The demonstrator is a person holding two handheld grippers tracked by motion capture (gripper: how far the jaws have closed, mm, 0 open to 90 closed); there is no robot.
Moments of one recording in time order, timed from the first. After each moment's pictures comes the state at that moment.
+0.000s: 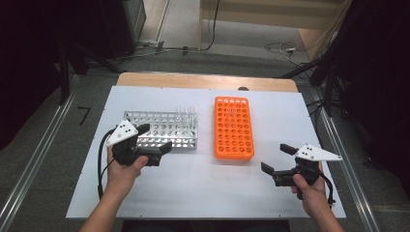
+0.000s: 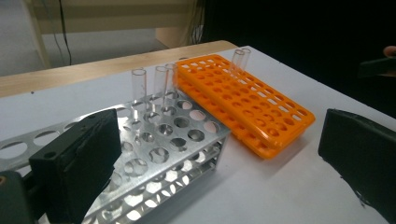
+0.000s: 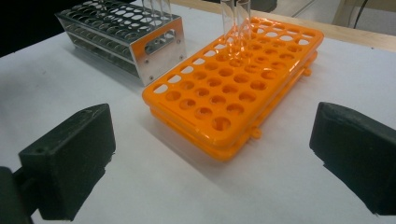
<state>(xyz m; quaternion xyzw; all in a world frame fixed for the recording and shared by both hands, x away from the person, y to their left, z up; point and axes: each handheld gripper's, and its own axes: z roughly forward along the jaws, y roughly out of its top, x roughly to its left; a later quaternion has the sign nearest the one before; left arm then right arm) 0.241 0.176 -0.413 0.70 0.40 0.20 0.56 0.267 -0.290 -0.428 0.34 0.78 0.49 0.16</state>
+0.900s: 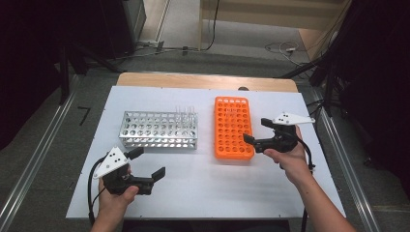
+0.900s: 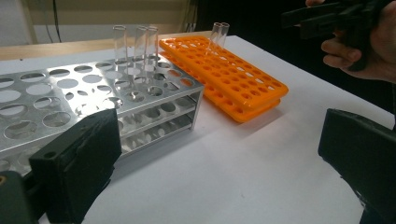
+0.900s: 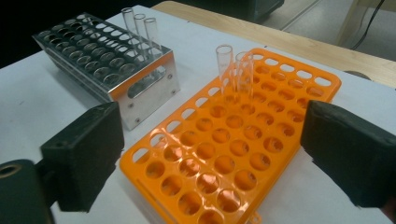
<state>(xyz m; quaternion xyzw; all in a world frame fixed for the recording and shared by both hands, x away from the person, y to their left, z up) 0.195 0.185 -0.441 0.69 0.41 0.19 0.56 0.340 -0.238 -0.403 0.34 0.80 0.47 0.15</state>
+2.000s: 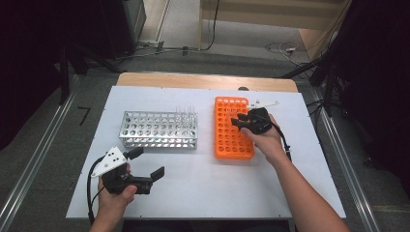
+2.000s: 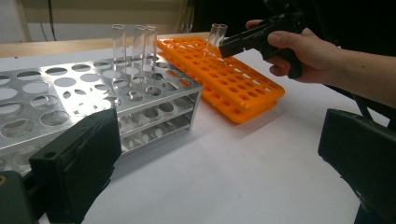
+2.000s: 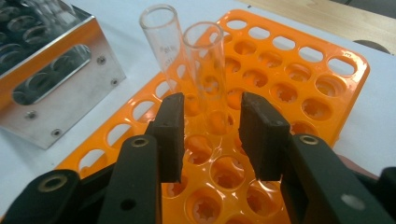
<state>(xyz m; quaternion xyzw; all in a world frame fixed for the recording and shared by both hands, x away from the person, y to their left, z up) 0.196 0.187 -0.441 0.69 0.41 0.18 0.57 0.415 -0.192 -0.447 0.38 0.82 0.39 0.16</state>
